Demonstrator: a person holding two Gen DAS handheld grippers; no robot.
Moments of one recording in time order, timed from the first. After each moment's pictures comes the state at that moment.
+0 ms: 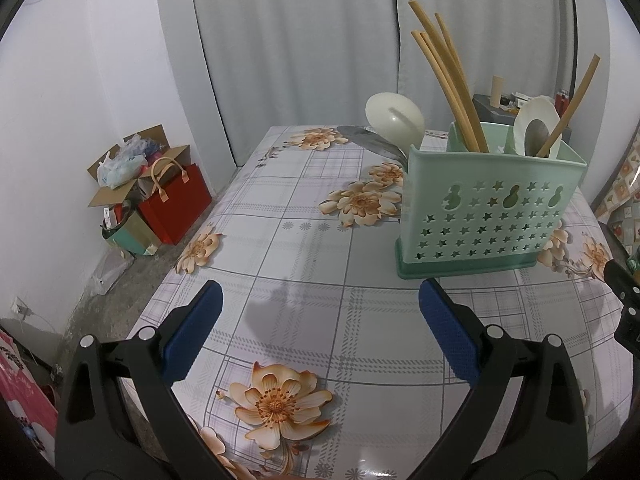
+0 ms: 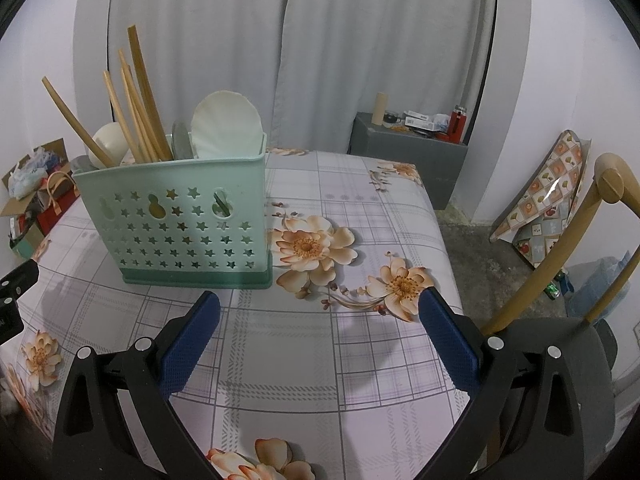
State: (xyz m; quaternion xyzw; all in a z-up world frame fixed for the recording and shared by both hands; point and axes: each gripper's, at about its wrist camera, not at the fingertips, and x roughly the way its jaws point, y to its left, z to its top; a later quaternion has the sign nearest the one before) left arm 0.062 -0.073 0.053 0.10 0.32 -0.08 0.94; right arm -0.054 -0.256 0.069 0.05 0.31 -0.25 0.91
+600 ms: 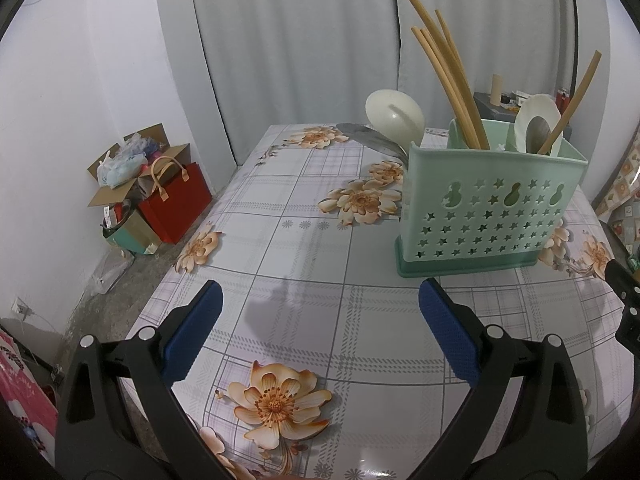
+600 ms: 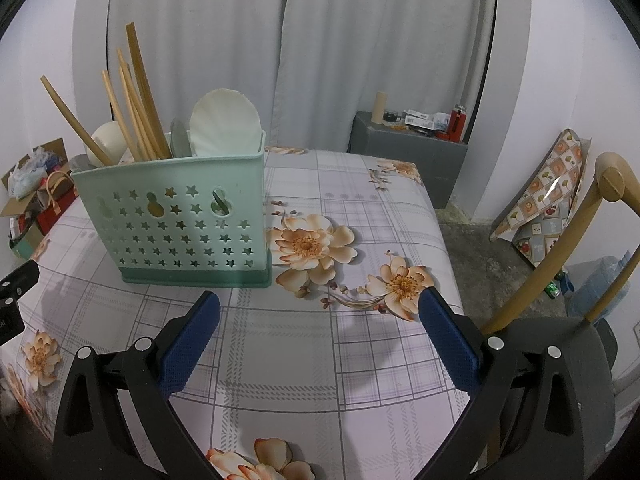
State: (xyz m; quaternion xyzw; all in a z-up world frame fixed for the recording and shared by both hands) left arm 0.062 -0.073 0.054 0.10 0.32 -0.08 0.94; right arm -0.053 -0.257 0.068 0.05 0.31 -0.25 0.91
